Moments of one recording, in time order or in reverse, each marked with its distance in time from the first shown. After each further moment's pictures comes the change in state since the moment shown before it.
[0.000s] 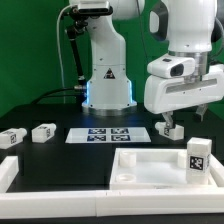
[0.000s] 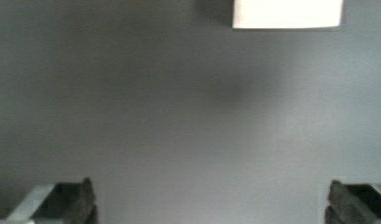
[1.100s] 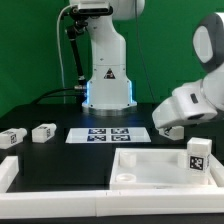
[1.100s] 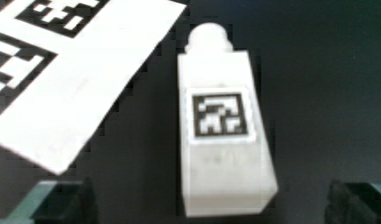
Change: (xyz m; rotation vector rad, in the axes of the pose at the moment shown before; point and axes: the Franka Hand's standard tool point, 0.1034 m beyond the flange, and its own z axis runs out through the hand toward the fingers) arm -0.034 -0.021 0.030 -0.009 -0.841 0.084
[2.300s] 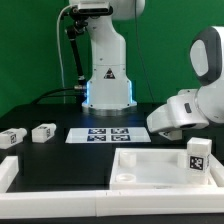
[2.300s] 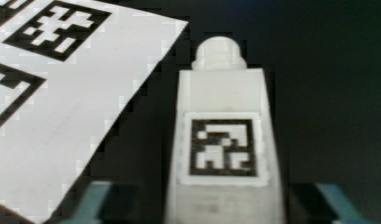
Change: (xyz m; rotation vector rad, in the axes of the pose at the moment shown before) arm -0.005 0.002 0.024 -0.001 -0.052 0.038
